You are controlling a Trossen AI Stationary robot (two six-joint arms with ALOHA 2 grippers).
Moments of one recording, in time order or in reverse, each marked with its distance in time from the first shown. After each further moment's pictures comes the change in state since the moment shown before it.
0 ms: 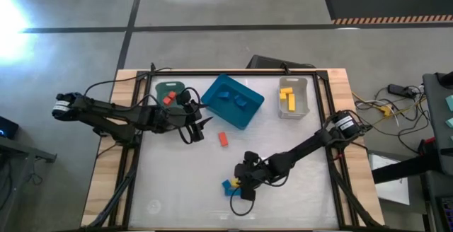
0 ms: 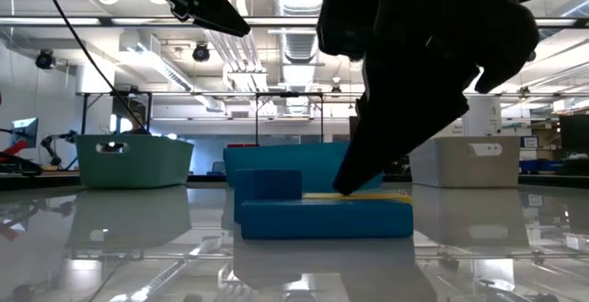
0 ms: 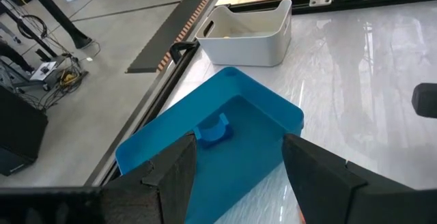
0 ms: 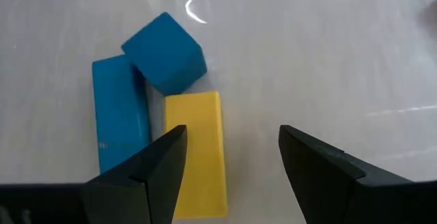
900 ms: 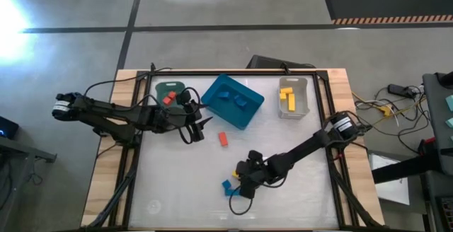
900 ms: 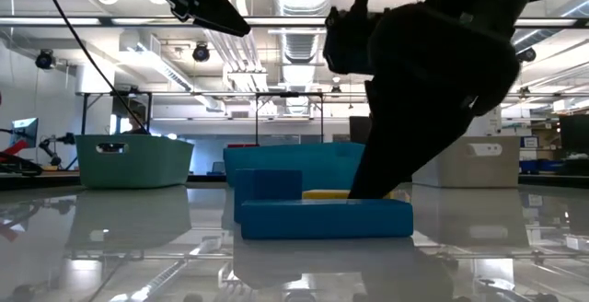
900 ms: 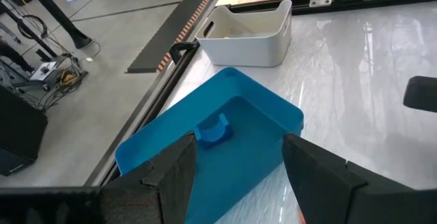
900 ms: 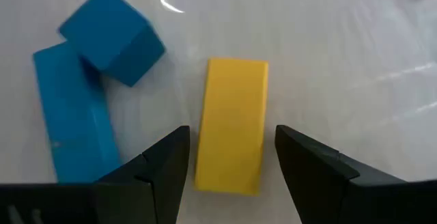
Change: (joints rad) left arm 0.000 0.000 0.000 0.003 0.000 -0.001; right arm 0.004 0.014 0.015 -0.092 0.049 0.125
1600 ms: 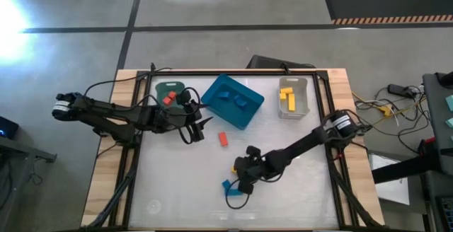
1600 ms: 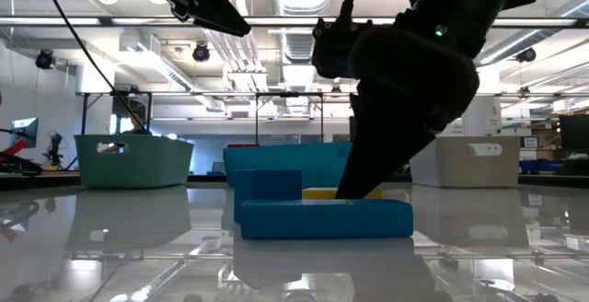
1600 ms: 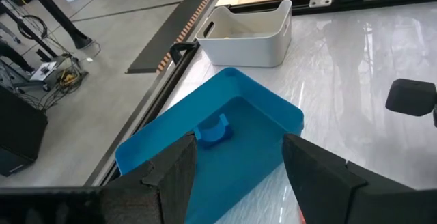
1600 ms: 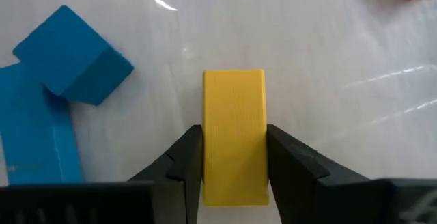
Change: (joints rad) left arm 0.000 0.001 0.000 0.002 0.000 0.001; right arm -0.046 0.005 0.010 -0.014 -0.008 -0.058
